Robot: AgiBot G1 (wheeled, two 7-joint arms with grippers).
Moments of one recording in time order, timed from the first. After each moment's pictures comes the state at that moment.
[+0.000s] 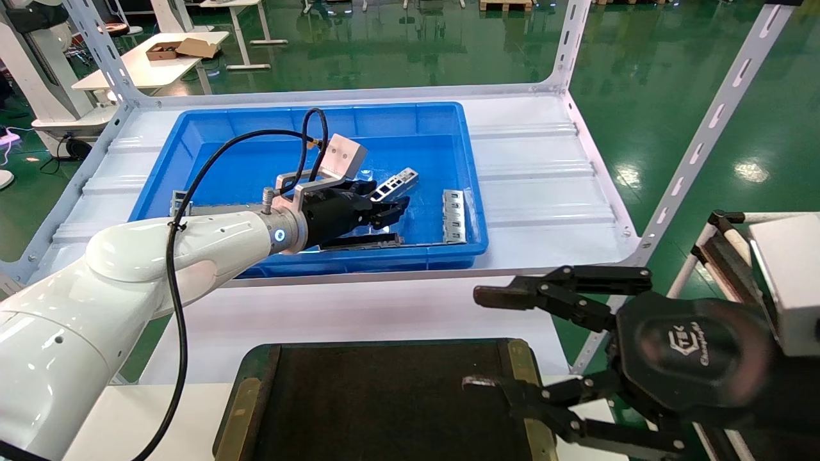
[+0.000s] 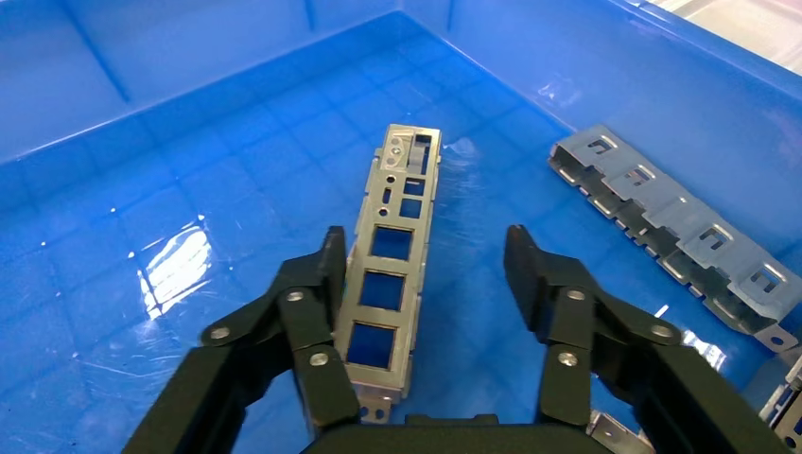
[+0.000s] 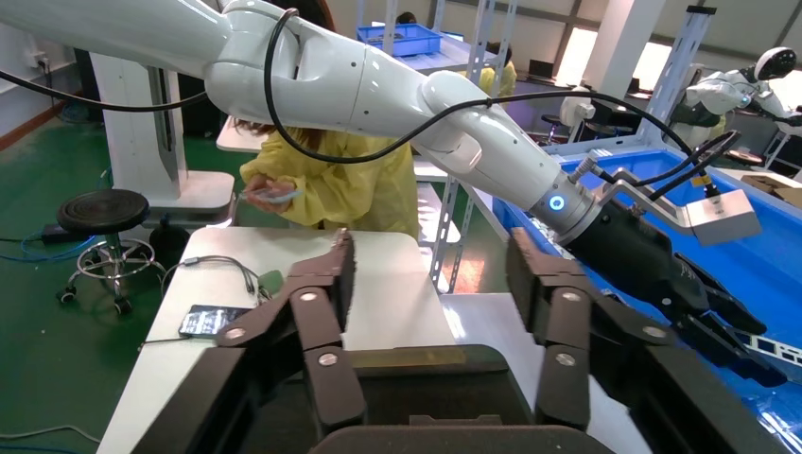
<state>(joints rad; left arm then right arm) -1.59 1.37 0.85 -0.31 1.16 0.54 -0.22 1.10 -0.58 -0.36 1.27 -0.68 -1.46 0.15</state>
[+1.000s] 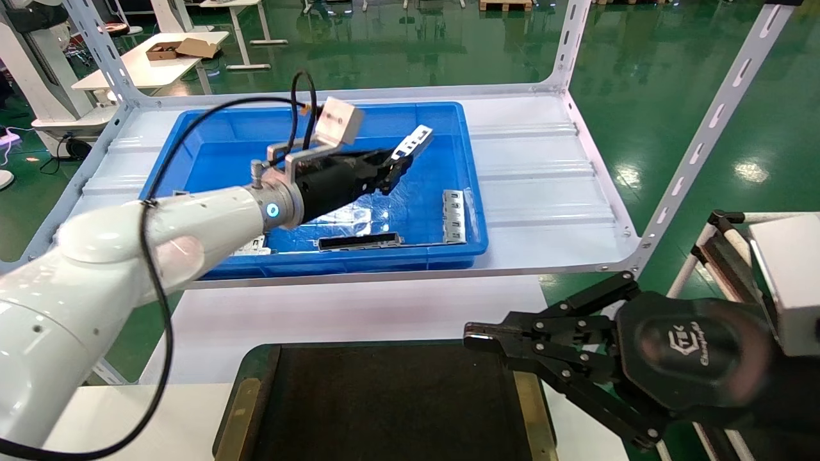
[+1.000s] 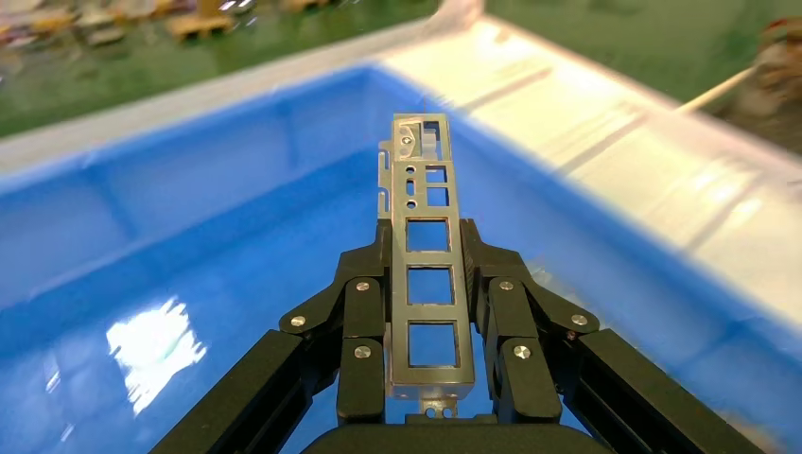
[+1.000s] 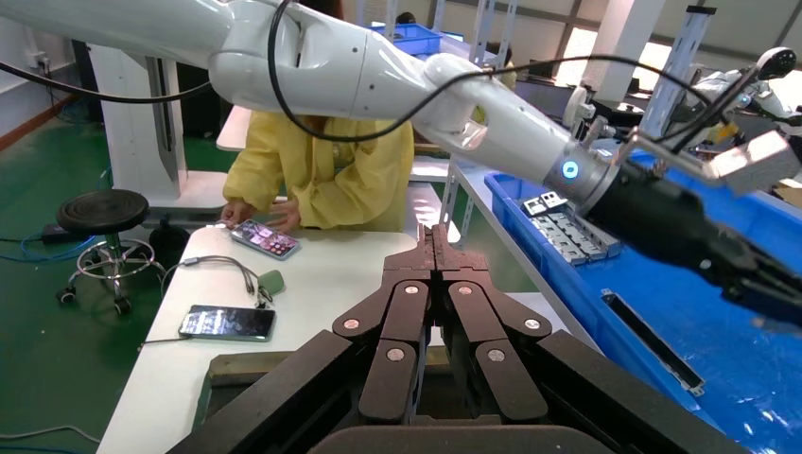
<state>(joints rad) -1.61 1.32 0.86 -0.34 0.90 0.66 -0.07 1.10 -0.58 -0.36 1.27 -0.68 -1.46 0.15</state>
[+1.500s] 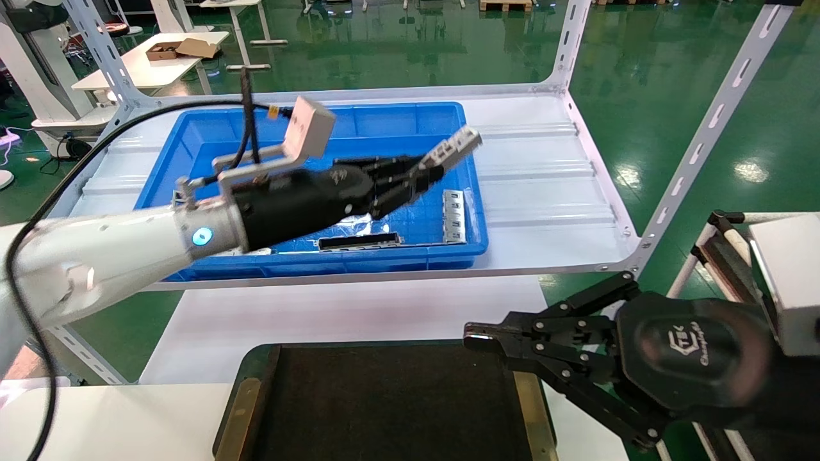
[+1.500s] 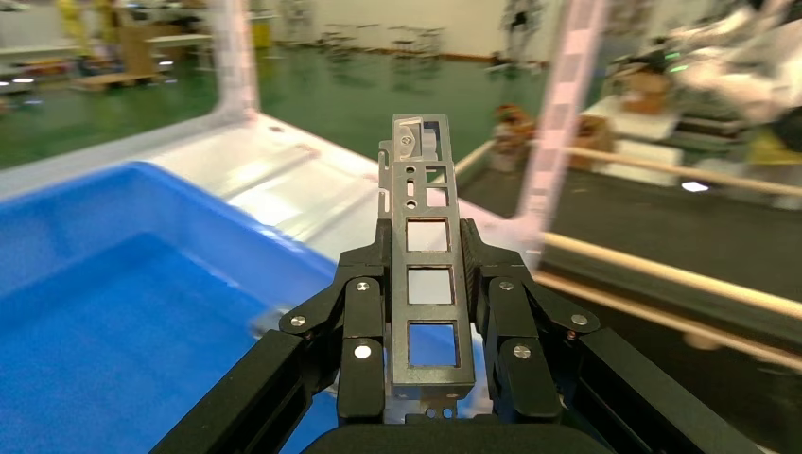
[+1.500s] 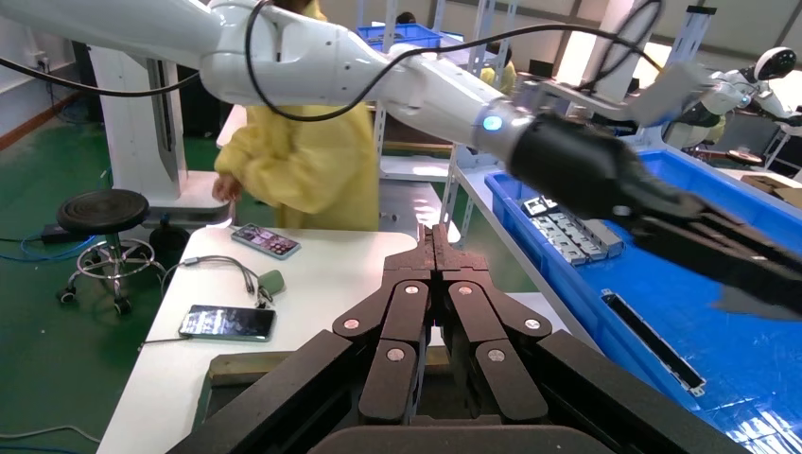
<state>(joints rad) -1.51 1.12 0.78 -0.54 0.74 1.05 -0.01 1.10 -0.58 -0.36 1.27 -0.68 -1.46 0.15</state>
